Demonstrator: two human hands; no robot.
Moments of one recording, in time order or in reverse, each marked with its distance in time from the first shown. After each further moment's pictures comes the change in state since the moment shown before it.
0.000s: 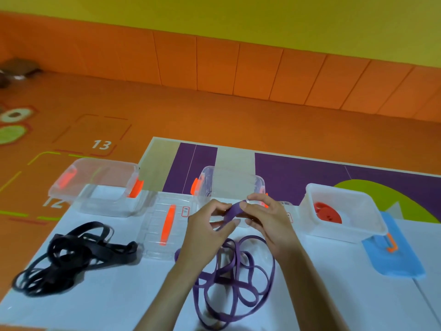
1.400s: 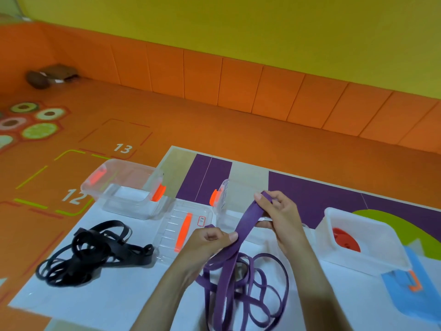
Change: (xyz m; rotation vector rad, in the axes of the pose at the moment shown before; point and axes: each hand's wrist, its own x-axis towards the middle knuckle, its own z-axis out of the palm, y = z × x) left_hand -0.014 -0.020 -0.056 -0.480 -0.197 -0.489; right_hand 0.020 -0.019 0.038 -0.131 -0.012 -0.222
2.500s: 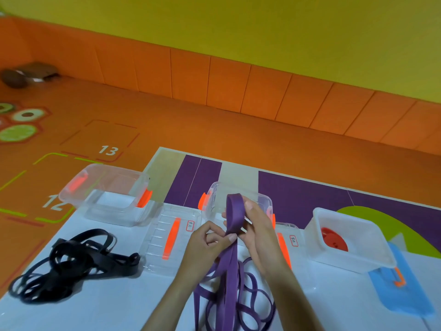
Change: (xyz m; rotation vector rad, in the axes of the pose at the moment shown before) left_hand 0.028 -0.012 0.026 0.104 0.171 0.135; right_hand -0.015 0.015 0.022 0.160 -0.080 0.055
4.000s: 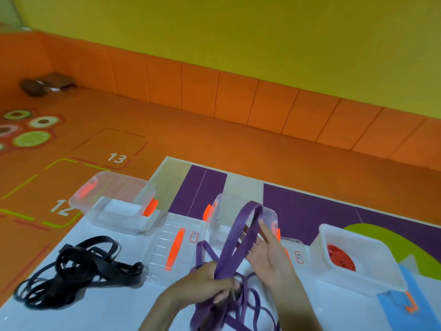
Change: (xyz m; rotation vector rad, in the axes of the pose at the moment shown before) left_hand -0.010 -0.008 -0.026 0.401 -0.536 -0.170; right_hand 0.021 0.021 -0.024 0.453 0.089 0.348
